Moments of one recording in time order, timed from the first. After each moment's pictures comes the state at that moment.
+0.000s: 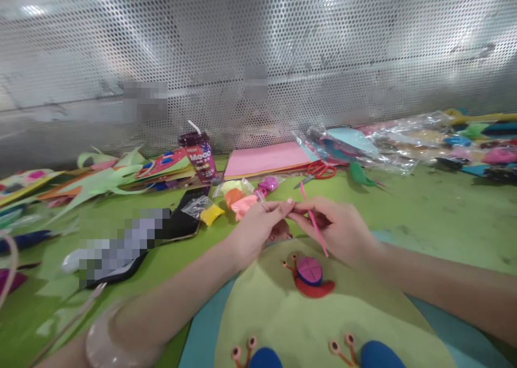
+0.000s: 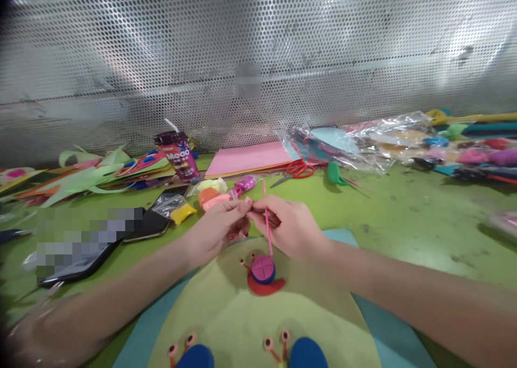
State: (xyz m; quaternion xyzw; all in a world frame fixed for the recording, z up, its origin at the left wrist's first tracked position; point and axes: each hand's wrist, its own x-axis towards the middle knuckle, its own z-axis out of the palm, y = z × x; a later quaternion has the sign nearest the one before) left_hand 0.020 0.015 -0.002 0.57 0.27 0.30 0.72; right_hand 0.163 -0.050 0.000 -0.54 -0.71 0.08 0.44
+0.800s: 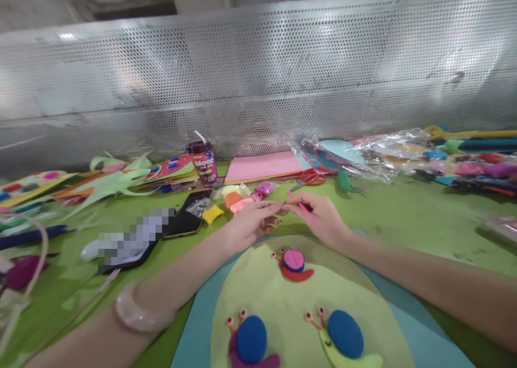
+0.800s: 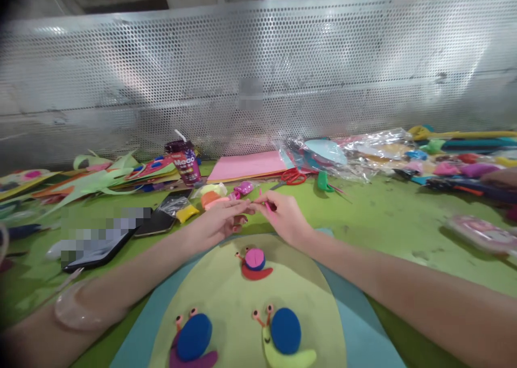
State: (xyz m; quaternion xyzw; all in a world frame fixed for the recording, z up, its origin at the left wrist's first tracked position) left_hand 0.019 0.019 0.003 0.51 0.28 0.29 0.76; right_hand 0.178 -0.037 0.000 -0.52 -0.71 0.09 0.46
